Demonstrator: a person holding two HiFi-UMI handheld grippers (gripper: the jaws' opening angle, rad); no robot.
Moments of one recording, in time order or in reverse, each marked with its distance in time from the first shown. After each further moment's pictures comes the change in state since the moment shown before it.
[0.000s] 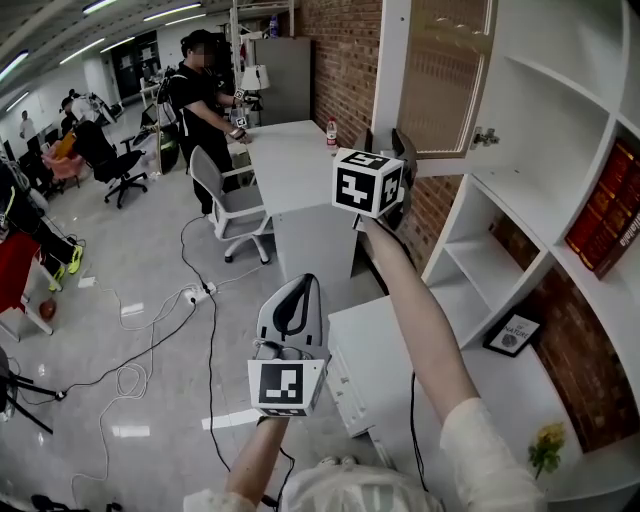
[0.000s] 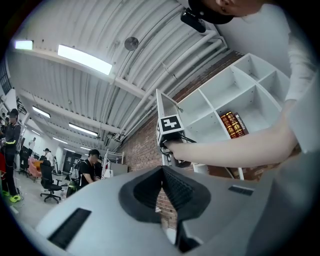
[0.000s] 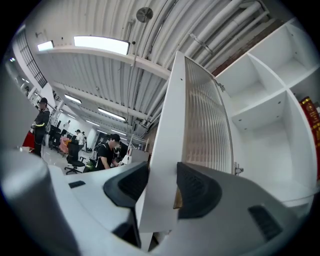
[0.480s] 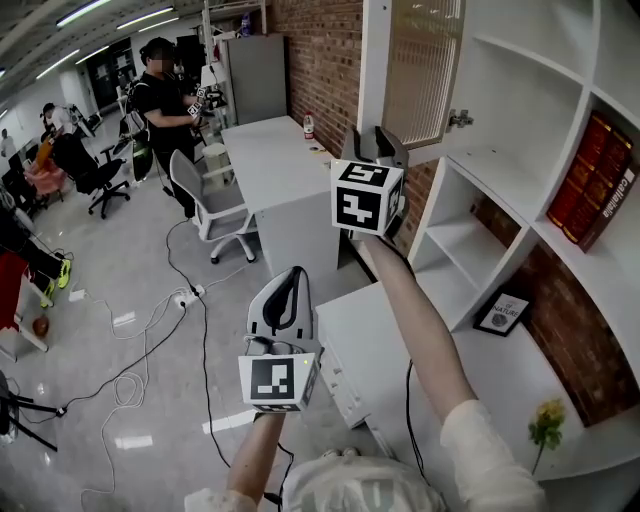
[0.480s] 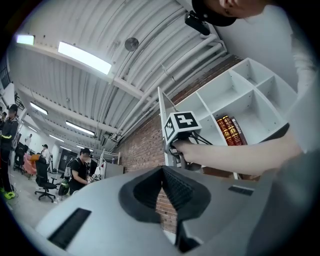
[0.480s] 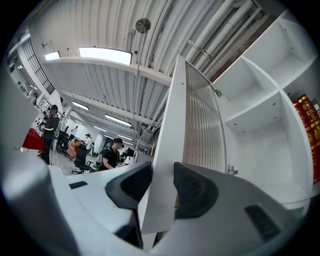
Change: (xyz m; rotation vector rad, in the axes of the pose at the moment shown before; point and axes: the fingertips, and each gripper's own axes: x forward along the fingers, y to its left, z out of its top) left arm 0.000 -0.016 0.006 -0.025 -0.017 -0.041; right arm -0.049 -0.021 0.006 0.017 -0.057 0.082
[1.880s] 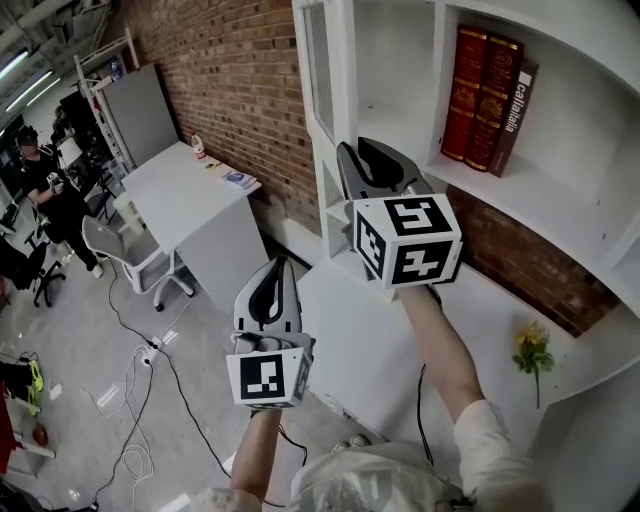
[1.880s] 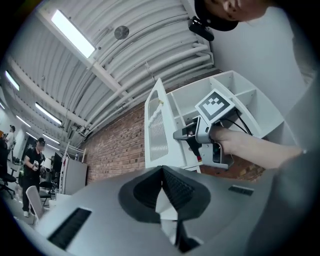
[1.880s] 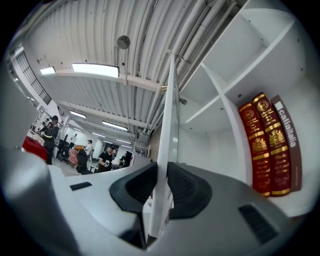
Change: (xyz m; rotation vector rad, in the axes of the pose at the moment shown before) left arm 0.073 -0.146 0.006 -0.088 -0.051 -0.340; right arm -0.140 -0.179 0.006 0.058 -0.014 -0.018
